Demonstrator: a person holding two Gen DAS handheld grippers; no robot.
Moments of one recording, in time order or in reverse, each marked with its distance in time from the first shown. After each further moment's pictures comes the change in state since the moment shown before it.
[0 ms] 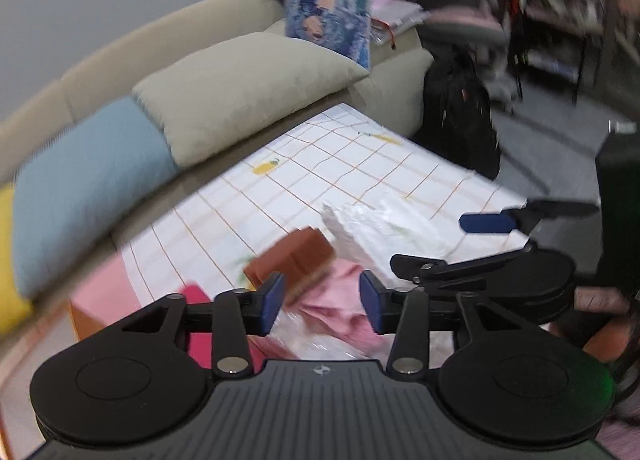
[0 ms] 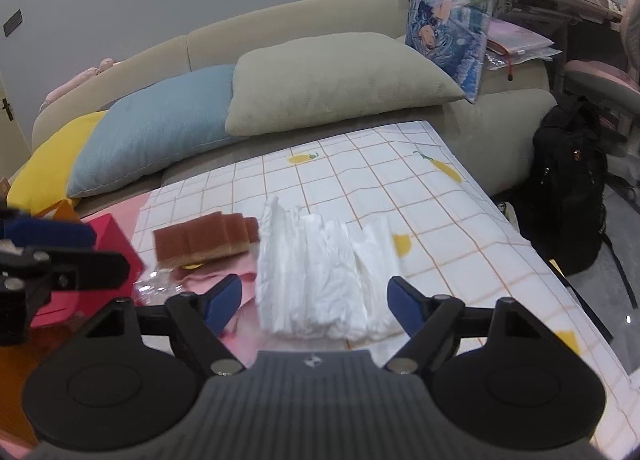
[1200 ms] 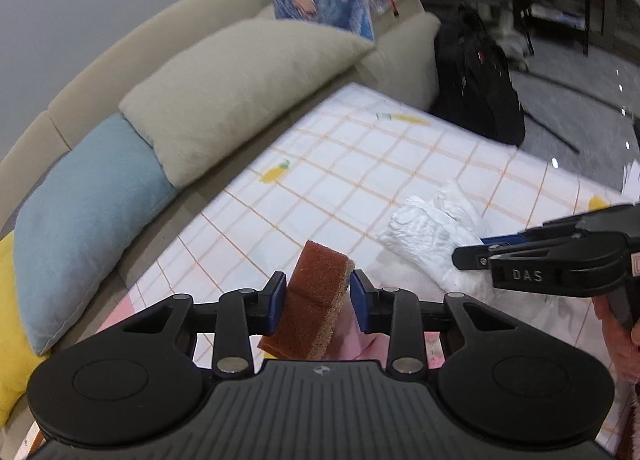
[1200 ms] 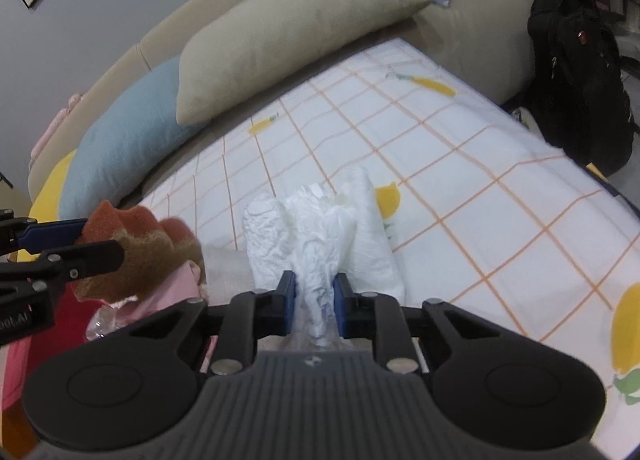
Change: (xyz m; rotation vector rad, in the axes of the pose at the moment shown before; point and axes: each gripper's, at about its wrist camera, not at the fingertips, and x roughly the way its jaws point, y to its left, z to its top) left arm 0.056 0.009 0.032 0.092 0.045 0.055; right arm 0.052 -0.057 -0.002 0.286 0.096 0.085
